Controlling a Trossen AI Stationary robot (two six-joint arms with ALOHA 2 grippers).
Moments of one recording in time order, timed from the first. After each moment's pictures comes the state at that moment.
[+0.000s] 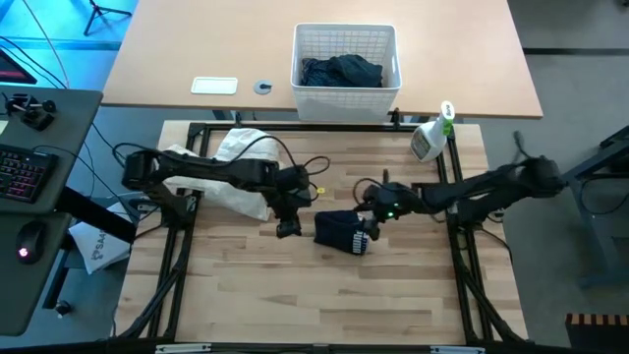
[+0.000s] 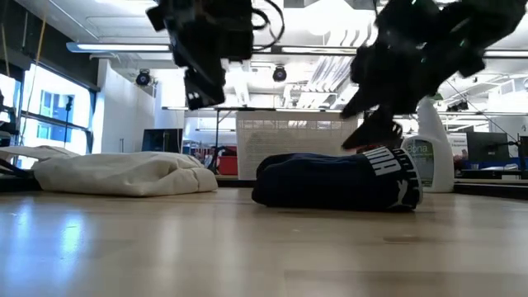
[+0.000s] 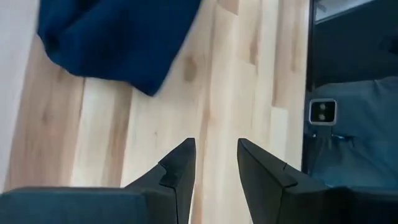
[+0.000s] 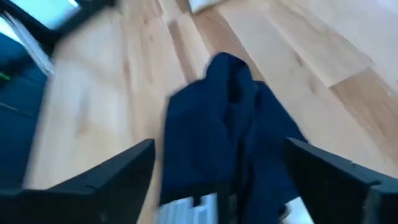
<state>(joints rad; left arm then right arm) 0.08 1.66 1.21 -0.63 0.49 -0.26 0.01 1.30 0.52 0.15 -0.07 0.52</state>
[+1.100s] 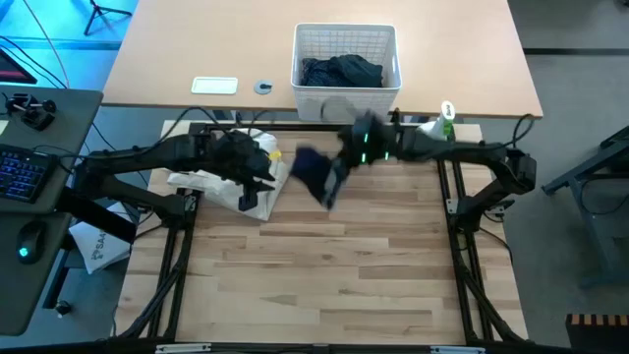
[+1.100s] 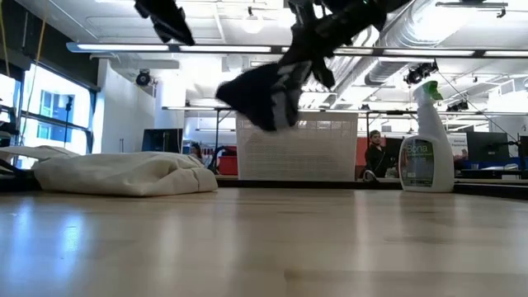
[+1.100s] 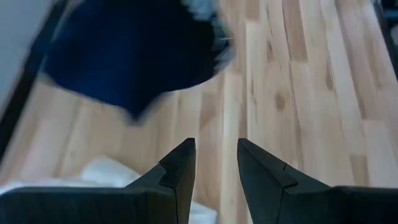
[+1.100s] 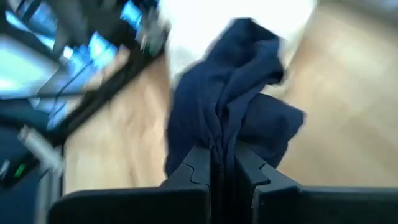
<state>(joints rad) 0.16 1.19 1.21 -0.85 0.06 0.06 -0.31 1.53 1.22 -0.30 -0.22 0.48</state>
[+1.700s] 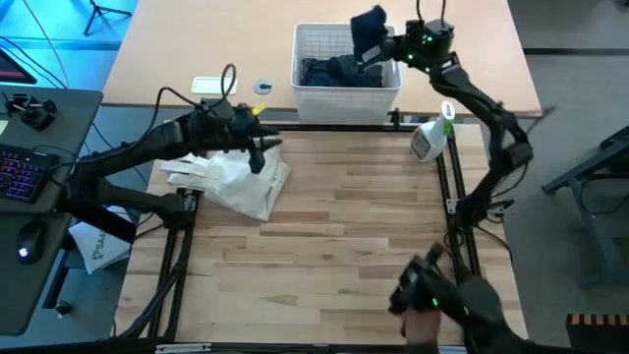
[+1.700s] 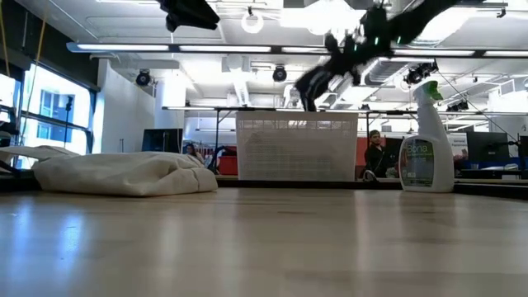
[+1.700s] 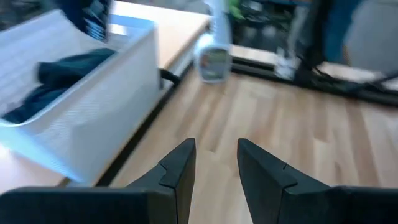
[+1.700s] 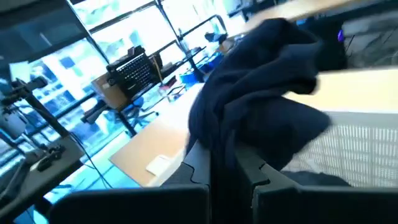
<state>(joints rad) 0.37 1.13 1.21 -0.51 -0.01 0.02 -1.06 1.67 1.51 0.06 -0.33 0.40</state>
